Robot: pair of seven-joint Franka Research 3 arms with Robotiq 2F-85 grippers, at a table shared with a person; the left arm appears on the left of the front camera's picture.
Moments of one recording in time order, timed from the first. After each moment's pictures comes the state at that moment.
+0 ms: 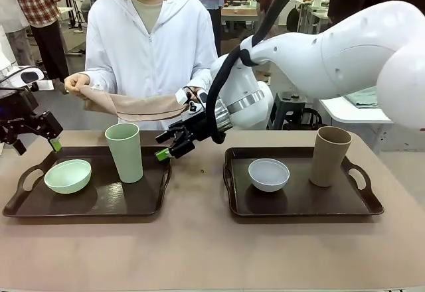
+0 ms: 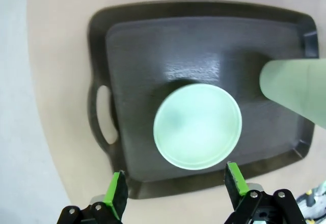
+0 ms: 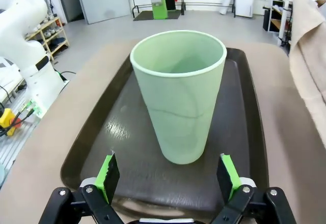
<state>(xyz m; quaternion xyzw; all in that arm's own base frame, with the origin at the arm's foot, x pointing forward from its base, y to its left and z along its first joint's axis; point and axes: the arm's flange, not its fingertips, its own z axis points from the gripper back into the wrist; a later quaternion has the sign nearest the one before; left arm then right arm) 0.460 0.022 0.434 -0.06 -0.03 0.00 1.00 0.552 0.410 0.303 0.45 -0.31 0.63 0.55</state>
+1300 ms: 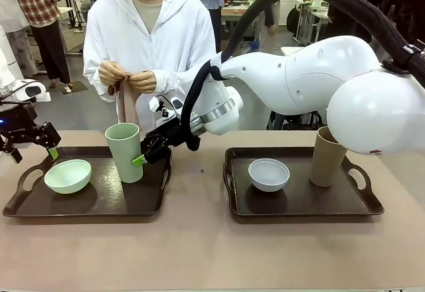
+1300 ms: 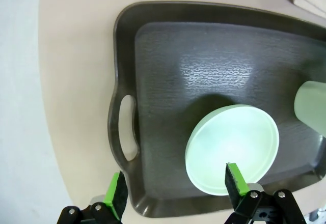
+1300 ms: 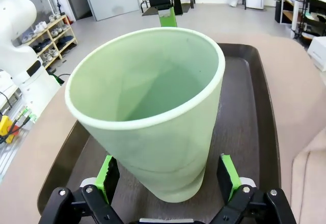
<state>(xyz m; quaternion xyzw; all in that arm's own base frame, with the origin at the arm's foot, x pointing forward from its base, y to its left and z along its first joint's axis) 0.477 0.040 0.393 -0.04 -0.02 0.03 1.00 0.563 0.479 0.280 0.46 -0.27 0.64 0.56</state>
